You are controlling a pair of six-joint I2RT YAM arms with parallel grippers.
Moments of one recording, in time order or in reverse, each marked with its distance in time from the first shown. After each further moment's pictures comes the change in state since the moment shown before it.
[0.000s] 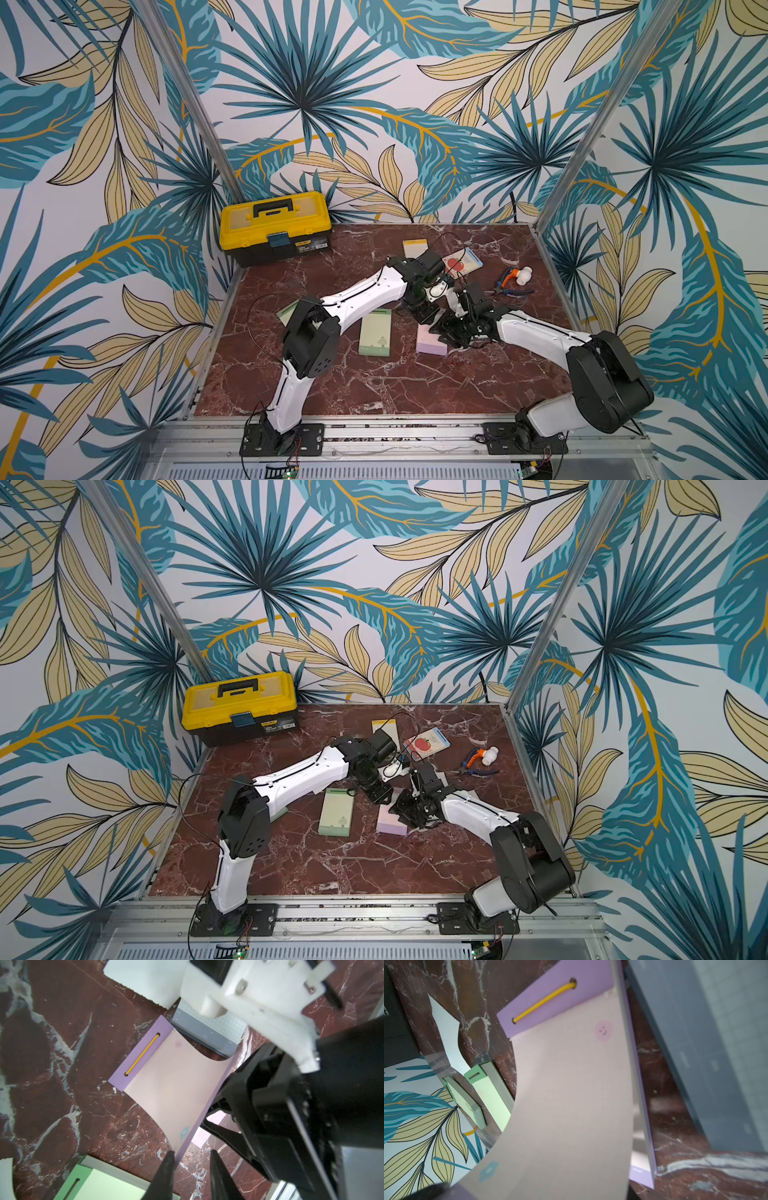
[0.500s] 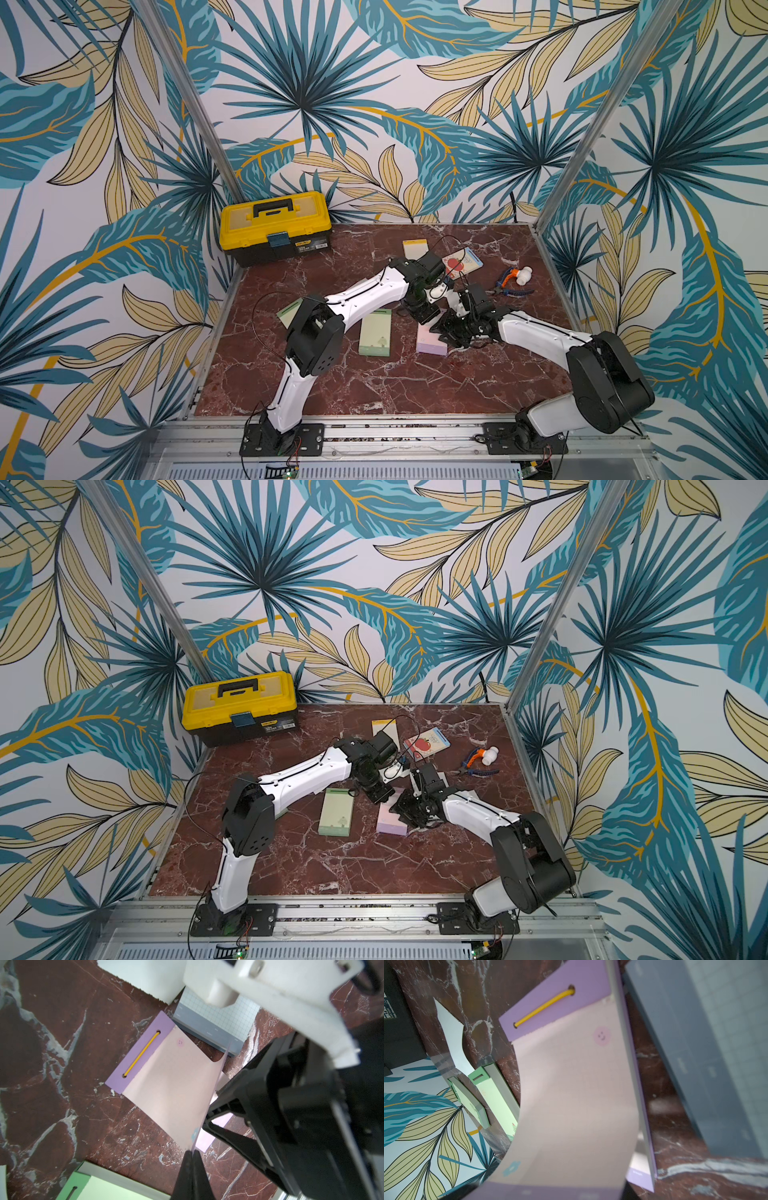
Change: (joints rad) left arm 0.000 0.020 0.000 0.004 0.010 0.012; right arm -0.018 -0.009 -0.019 0.021 -0.018 0.000
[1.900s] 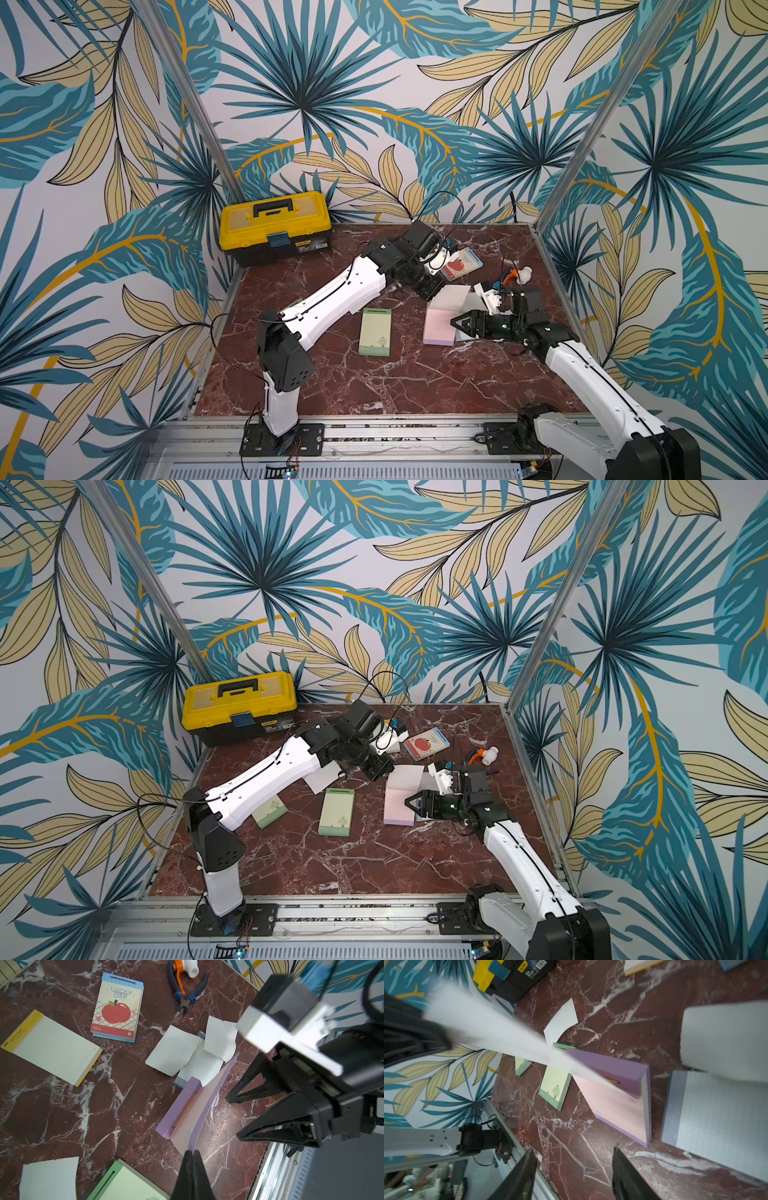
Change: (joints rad) left arm 0.006 -0.208 0.128 0.018 0.016 -0.079; right arm -0.256 -0.517 -0.019 -0.172 -0.264 -0.776
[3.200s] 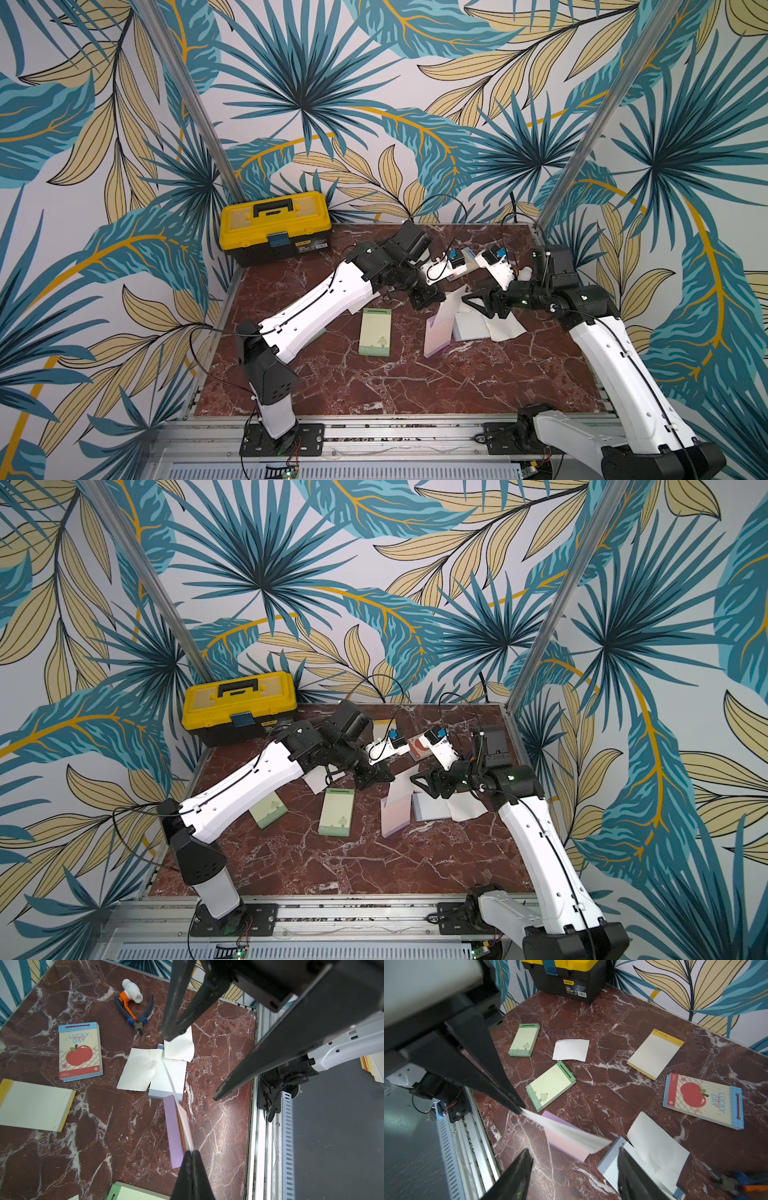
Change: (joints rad) left arm -0.012 -0.123 -0.074 0.002 0.181 0.265; right arm 0.000 0.143 0.503 -0.389 0.012 -0.622
